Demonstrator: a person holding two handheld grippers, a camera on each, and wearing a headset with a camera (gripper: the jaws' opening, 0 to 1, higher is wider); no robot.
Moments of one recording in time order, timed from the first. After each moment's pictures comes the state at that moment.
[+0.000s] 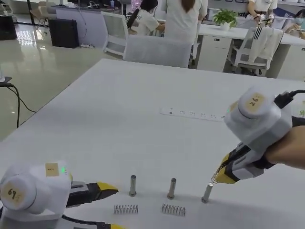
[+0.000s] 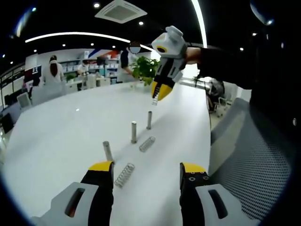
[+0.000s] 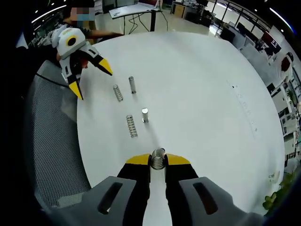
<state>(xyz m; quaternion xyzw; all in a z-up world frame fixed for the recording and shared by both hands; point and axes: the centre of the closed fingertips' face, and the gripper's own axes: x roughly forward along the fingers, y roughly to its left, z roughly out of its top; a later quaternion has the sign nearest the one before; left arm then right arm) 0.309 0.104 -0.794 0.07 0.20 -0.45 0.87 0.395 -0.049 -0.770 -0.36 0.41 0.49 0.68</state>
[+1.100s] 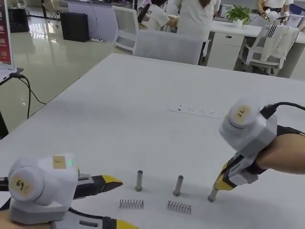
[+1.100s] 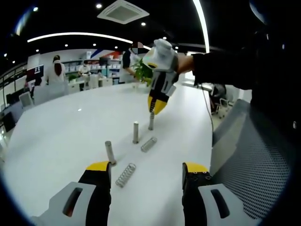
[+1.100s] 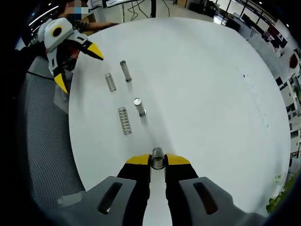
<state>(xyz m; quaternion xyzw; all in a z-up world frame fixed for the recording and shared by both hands) 0.312 0.108 -0.793 0.07 0.20 -0.44 0.87 0.408 -0.048 -0.817 -0.36 0.45 0.49 0.65</state>
